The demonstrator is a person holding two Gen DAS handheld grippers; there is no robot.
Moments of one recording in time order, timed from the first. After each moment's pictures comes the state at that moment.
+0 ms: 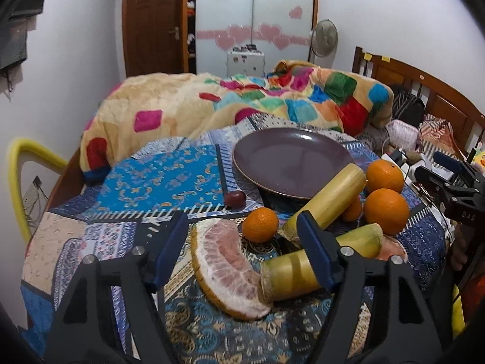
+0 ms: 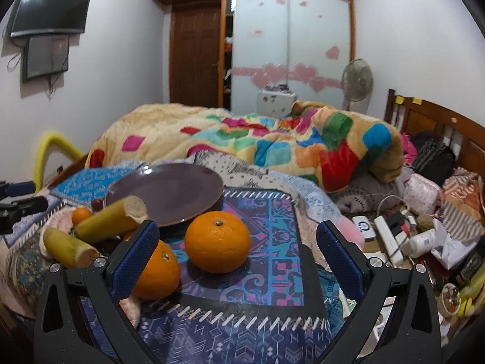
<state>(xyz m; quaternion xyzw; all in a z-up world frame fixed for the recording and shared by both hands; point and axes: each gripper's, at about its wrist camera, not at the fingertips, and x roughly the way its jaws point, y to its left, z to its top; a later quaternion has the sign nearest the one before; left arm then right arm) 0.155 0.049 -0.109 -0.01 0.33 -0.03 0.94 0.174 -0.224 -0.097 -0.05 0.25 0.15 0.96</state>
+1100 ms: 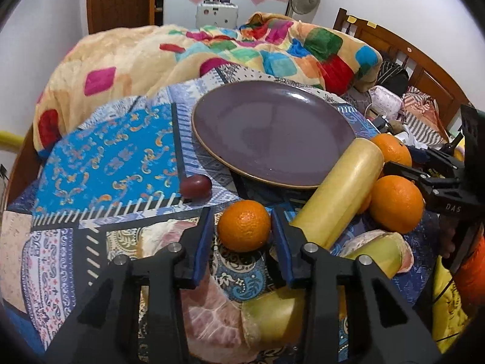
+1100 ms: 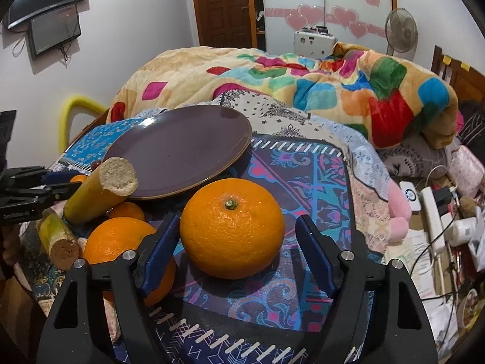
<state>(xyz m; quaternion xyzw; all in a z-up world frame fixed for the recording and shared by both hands) 0.221 0.042 -0.145 -0.03 0.44 -0.11 0.89 0.231 -0.209 -0.127 -0.04 0.38 0.24 0.89</state>
